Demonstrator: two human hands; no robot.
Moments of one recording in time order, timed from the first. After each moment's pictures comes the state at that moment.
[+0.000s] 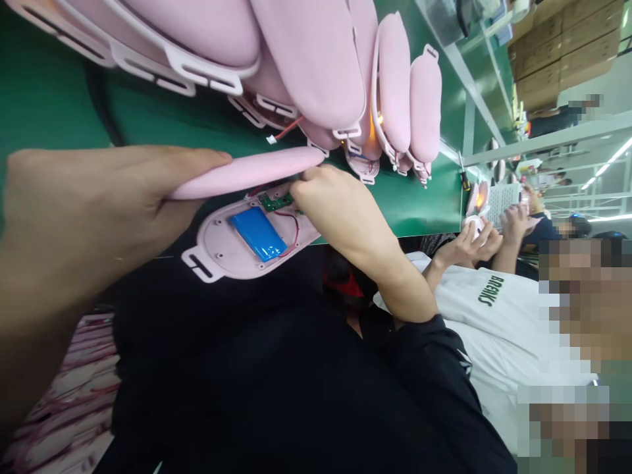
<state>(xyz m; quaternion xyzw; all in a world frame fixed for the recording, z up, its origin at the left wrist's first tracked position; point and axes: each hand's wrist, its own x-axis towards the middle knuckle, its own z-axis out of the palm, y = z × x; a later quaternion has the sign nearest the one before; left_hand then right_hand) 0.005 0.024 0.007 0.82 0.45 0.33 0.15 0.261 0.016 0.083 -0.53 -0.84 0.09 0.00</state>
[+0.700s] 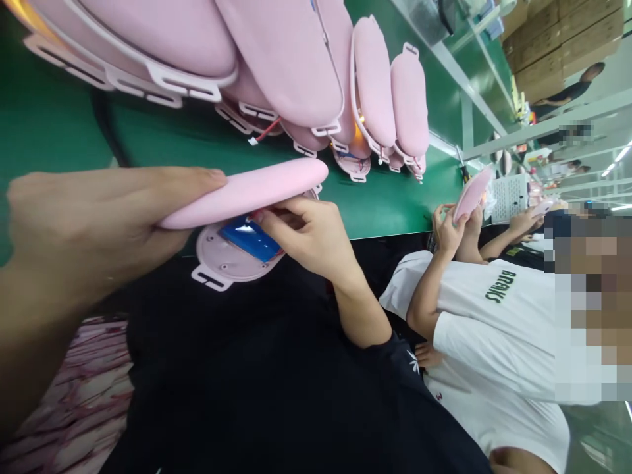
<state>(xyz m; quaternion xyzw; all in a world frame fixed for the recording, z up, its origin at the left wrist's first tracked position) 0.006 0.021 0.010 0.84 0.35 0.41 0.09 0.226 -0.035 0.068 -0.63 -0.59 0.38 0.34</state>
